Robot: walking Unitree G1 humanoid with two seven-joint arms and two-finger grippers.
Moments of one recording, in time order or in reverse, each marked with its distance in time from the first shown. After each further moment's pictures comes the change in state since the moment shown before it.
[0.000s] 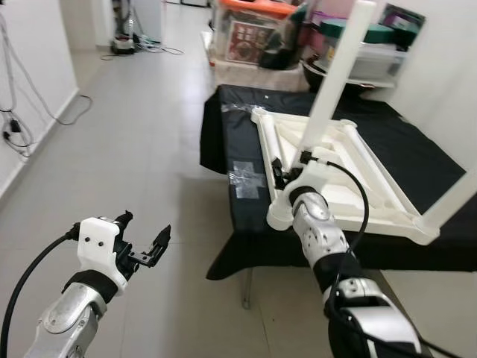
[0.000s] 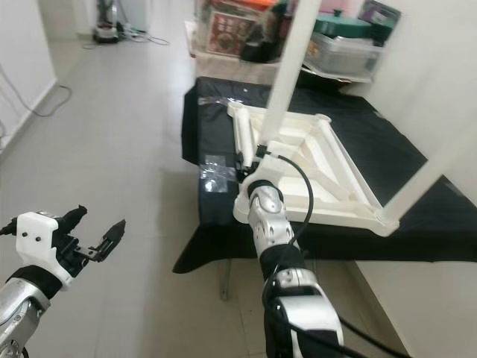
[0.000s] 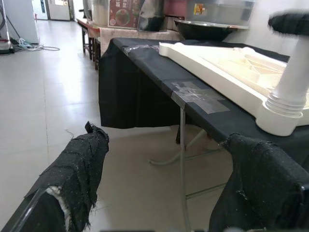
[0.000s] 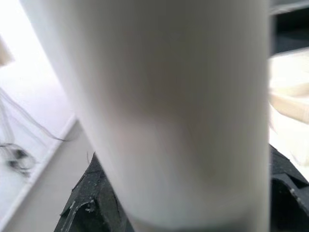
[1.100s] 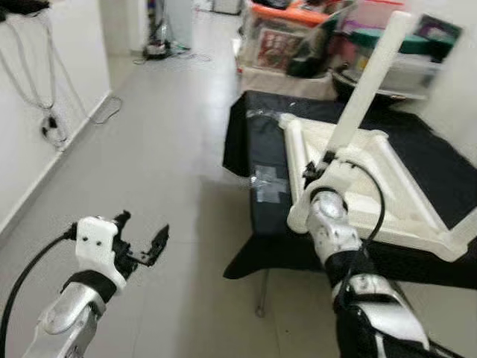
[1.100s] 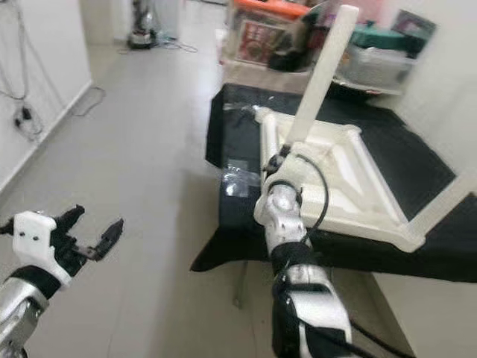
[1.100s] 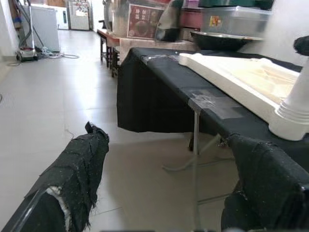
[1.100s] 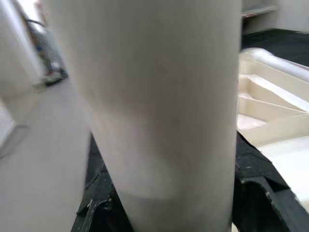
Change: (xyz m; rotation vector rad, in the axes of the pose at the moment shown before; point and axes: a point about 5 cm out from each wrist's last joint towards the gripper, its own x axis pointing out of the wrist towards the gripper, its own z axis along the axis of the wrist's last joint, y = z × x) left arm 0.000 -0.001 0.002 -0.008 -0.005 -0.002; right arm -0.015 -0.026 -0.020 -0.078 0.082 -0.324
